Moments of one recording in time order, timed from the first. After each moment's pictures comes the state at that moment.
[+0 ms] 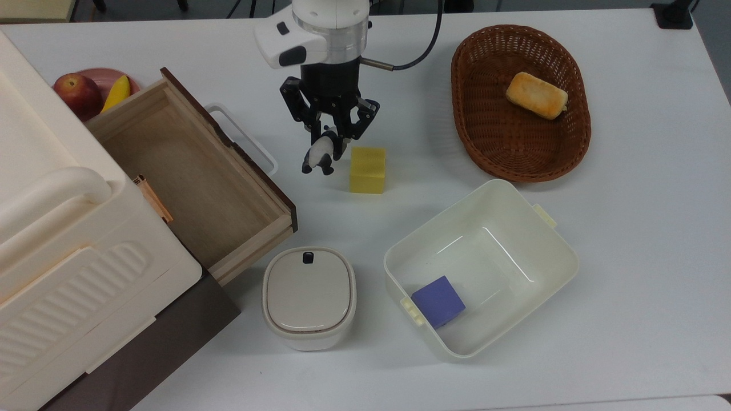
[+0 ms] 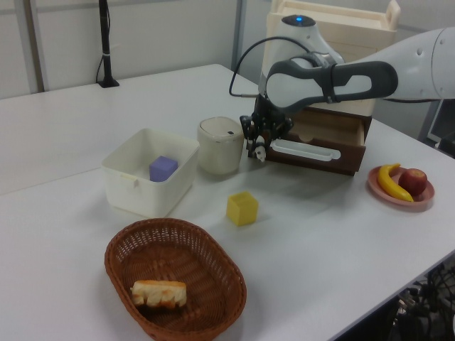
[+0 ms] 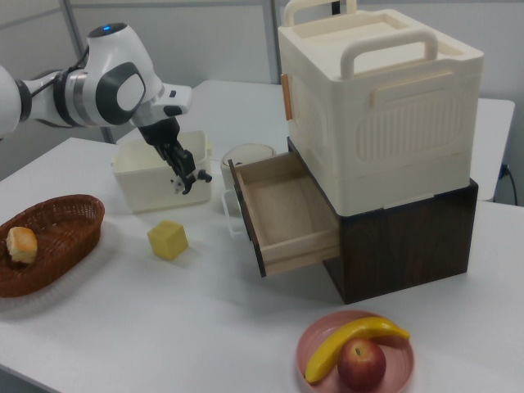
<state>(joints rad) -0.16 0.15 0.26 -1.82 -0.14 2.19 0.53</state>
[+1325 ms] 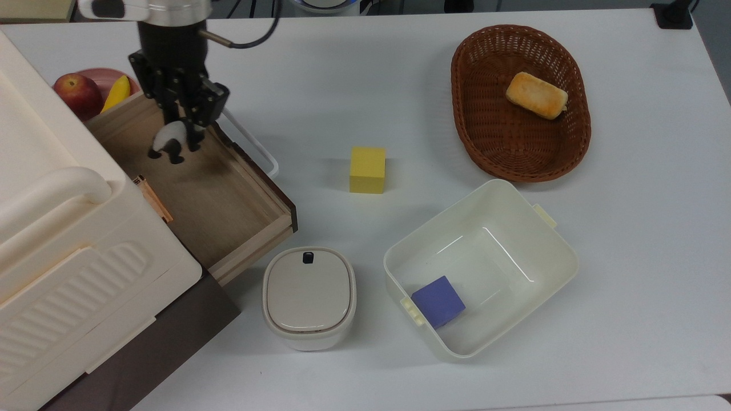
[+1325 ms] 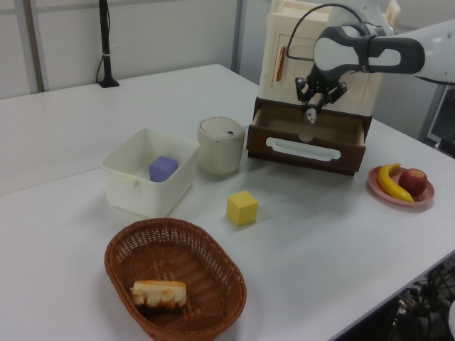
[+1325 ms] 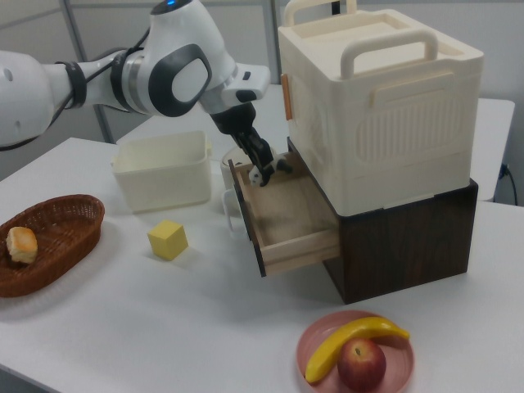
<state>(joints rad) -0.31 0.15 0.13 -1.70 -0.14 2.19 0.41</state>
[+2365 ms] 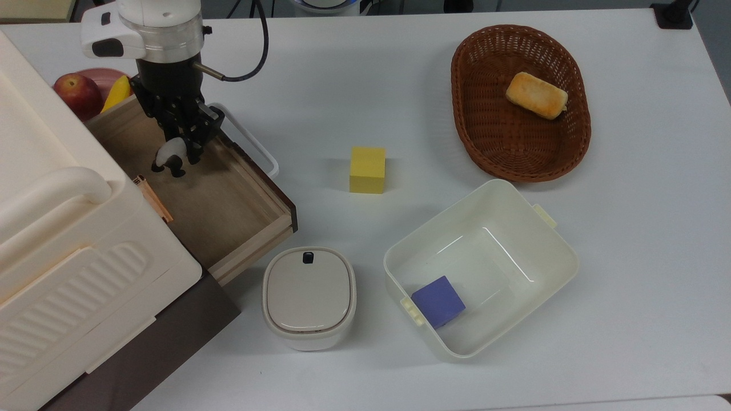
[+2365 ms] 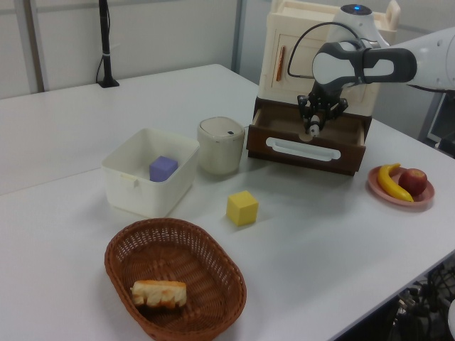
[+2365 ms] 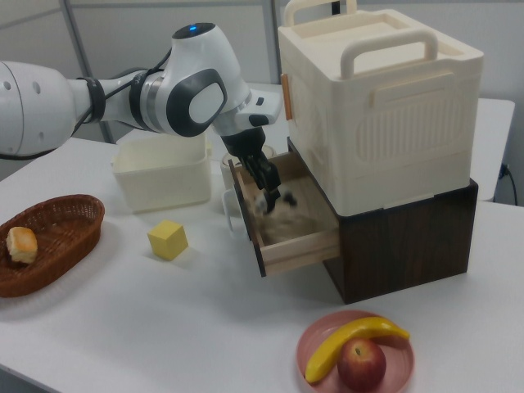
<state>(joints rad) -0.32 0.21 0.13 -1.71 -0.14 2.19 0.39</state>
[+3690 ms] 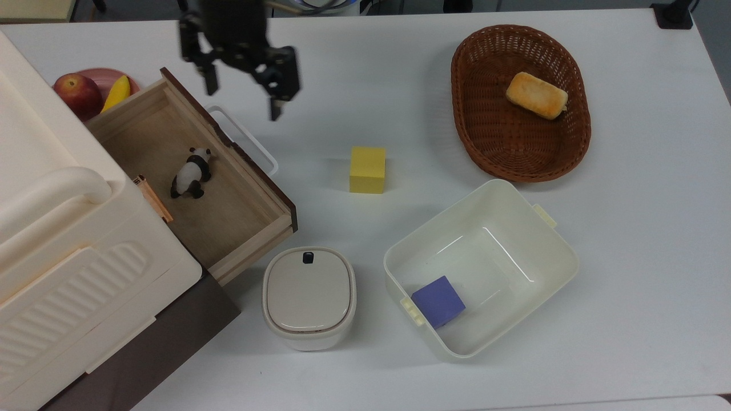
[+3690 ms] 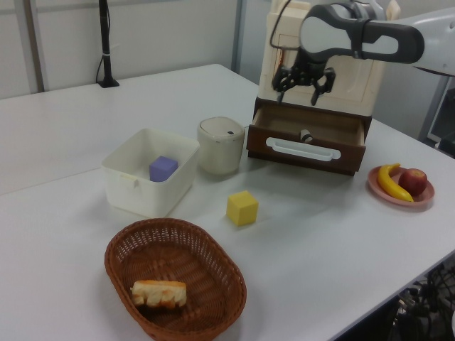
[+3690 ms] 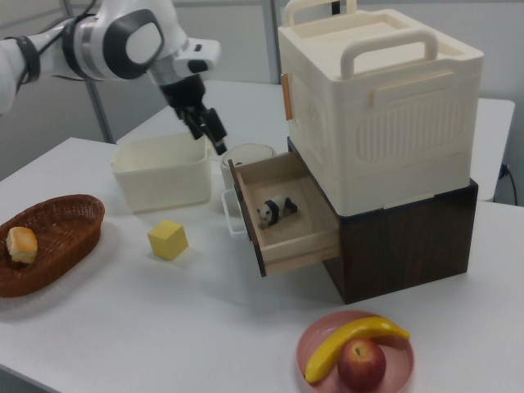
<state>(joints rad) -0.18 0.12 0.14 -1.62 -0.12 1.99 0.41</state>
